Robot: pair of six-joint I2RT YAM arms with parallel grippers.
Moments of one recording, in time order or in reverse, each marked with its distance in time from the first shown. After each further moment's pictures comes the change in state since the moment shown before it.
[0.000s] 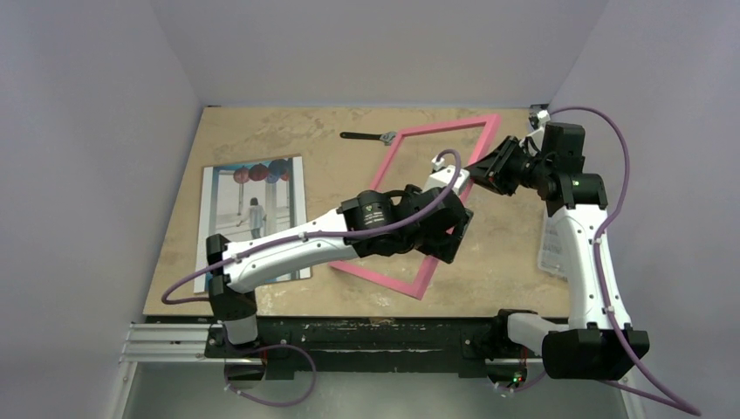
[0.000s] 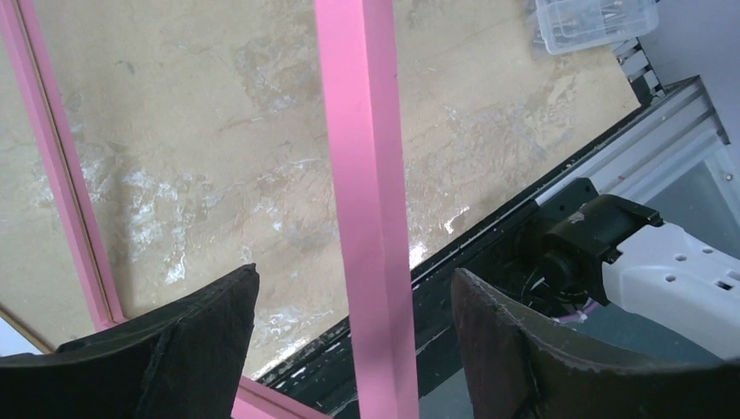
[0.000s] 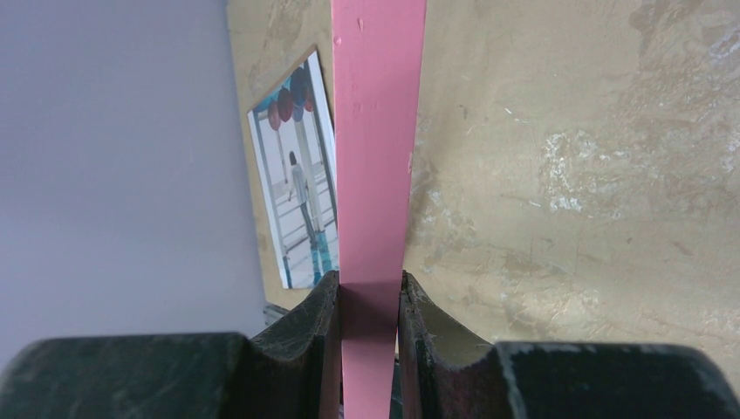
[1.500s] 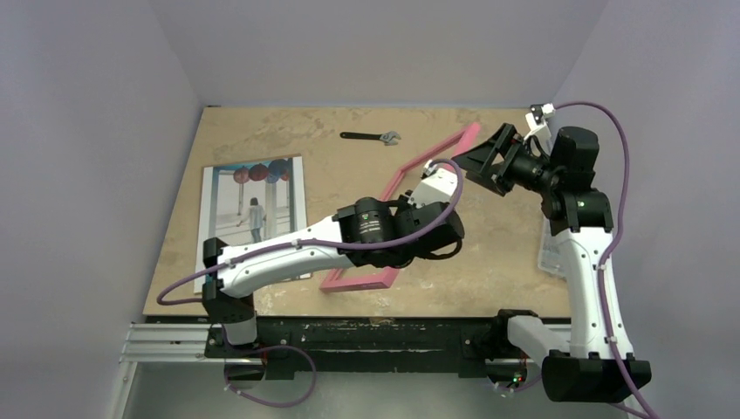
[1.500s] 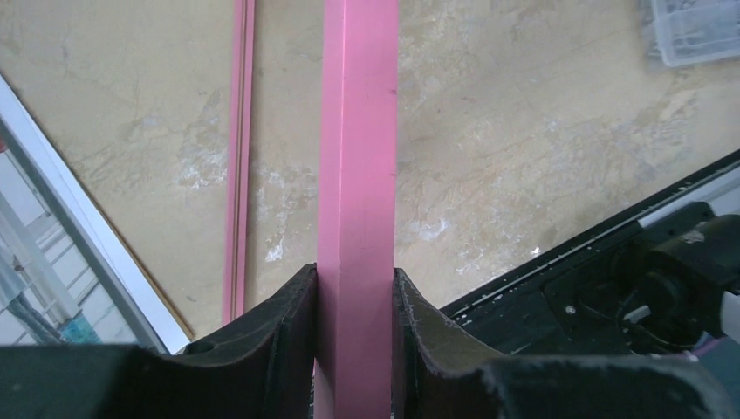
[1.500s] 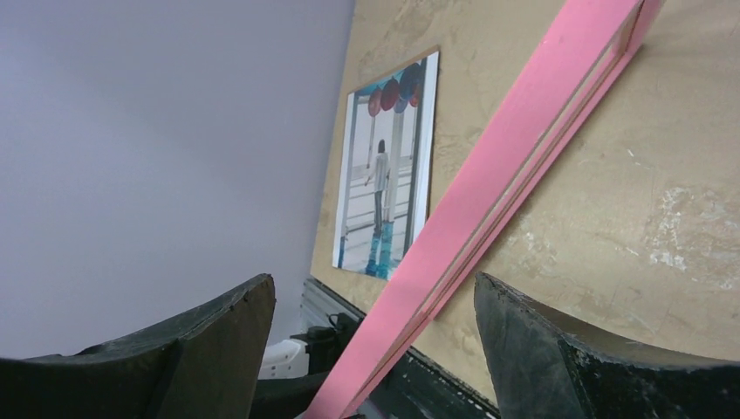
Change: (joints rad) left arm -0.072 0.056 0.105 -0.217 -0.278 0.000; right arm 0.003 -0.113 -0.056 0.200 -0.201 0.048
